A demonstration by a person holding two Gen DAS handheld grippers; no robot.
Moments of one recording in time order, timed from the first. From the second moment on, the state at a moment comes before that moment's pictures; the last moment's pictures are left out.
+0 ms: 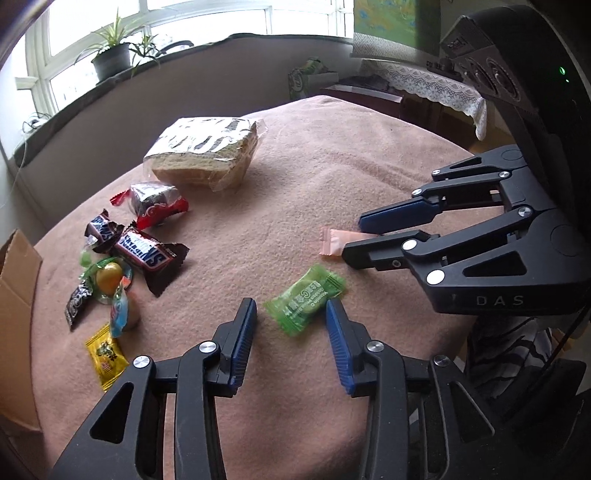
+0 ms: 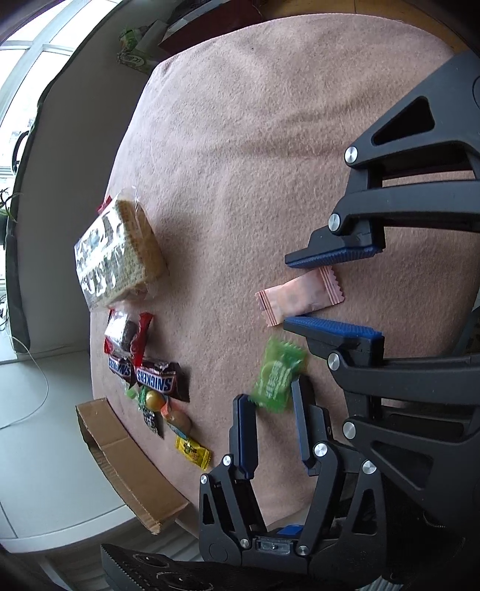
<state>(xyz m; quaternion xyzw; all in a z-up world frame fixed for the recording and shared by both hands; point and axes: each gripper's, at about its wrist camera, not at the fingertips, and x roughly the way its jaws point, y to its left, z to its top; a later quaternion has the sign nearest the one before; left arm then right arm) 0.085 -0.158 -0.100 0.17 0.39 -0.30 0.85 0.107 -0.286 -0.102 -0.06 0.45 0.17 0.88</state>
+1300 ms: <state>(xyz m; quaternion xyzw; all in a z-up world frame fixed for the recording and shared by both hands) 0.094 -0.071 -0.054 0.01 0.35 -0.20 0.92 0.117 -0.245 -0.050 -0.03 0.39 0.19 0.90</state>
